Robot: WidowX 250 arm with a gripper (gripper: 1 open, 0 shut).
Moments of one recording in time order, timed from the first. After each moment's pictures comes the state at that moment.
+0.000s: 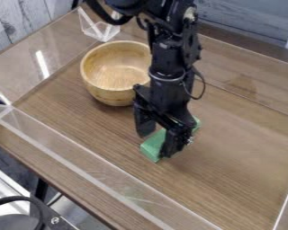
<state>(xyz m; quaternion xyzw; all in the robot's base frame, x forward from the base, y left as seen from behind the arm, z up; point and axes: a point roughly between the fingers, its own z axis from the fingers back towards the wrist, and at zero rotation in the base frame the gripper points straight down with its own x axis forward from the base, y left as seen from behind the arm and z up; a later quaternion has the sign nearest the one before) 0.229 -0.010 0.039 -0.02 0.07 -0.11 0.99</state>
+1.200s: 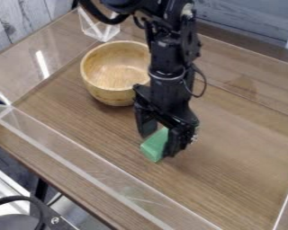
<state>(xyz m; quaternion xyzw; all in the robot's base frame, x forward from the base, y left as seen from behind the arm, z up) 0.229 -0.014 0.043 -0.03 0.05 -0.09 0.99</state>
